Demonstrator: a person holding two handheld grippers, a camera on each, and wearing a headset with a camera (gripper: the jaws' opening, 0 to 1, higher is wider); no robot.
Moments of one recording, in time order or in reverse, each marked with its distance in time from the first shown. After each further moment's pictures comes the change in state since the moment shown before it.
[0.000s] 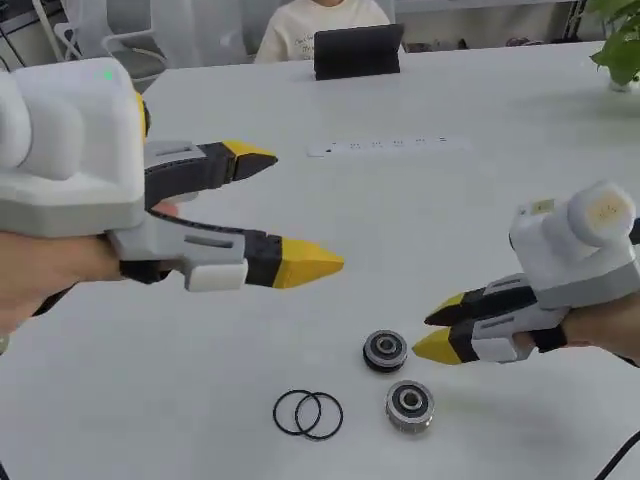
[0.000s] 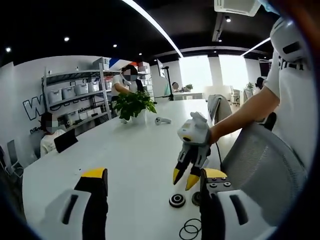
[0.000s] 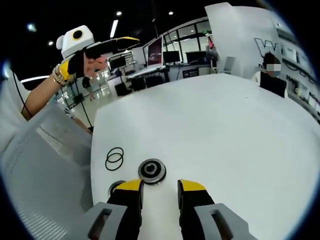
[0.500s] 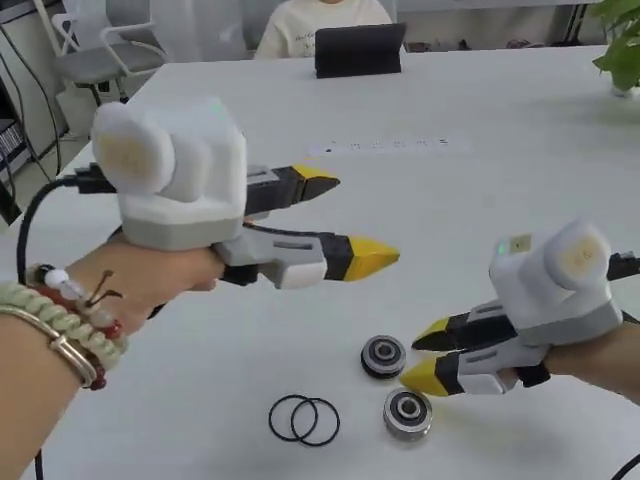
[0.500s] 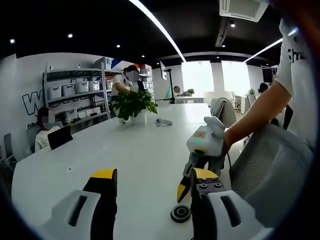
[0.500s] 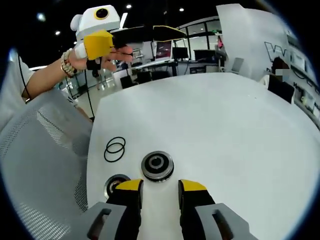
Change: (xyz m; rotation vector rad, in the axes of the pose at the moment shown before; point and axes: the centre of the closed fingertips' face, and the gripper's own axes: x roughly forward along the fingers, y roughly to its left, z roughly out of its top) left arm 0.060 -0.006 -0.028 -0.038 -0.023 0.001; right arm 0.019 0.003 -0.015 -0.073 0.041 0.016
